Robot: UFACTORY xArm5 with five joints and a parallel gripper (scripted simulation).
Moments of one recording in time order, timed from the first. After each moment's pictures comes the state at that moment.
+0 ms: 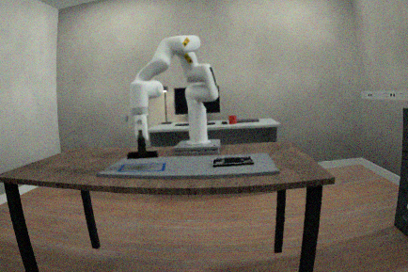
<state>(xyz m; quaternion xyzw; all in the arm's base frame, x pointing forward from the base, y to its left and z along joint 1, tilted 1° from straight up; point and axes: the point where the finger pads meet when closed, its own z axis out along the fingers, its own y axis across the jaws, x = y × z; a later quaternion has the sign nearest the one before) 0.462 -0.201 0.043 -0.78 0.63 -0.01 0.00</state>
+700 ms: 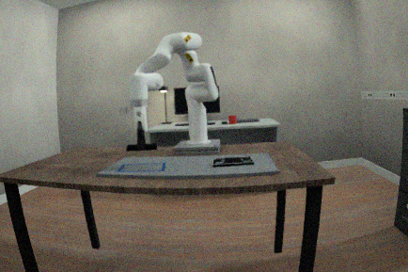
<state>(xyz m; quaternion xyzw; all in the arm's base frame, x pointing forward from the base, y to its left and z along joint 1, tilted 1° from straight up) 0.462 -0.201 0.075 -0.78 0.63 -0.01 0.00</state>
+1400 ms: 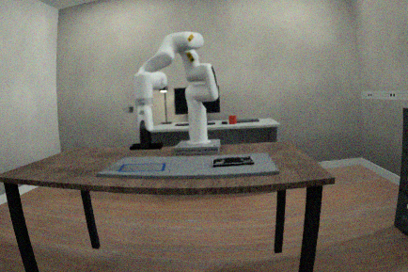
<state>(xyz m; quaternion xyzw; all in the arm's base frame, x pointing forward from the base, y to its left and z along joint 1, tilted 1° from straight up) 0.460 -0.180 0.078 -0.72 0.69 -0.01 0.00</state>
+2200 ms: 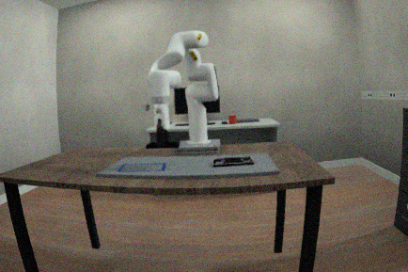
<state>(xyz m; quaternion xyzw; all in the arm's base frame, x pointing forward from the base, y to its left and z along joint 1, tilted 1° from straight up) 0.453 -0.112 0.080 -0.71 0.70 -0.01 0.00</state>
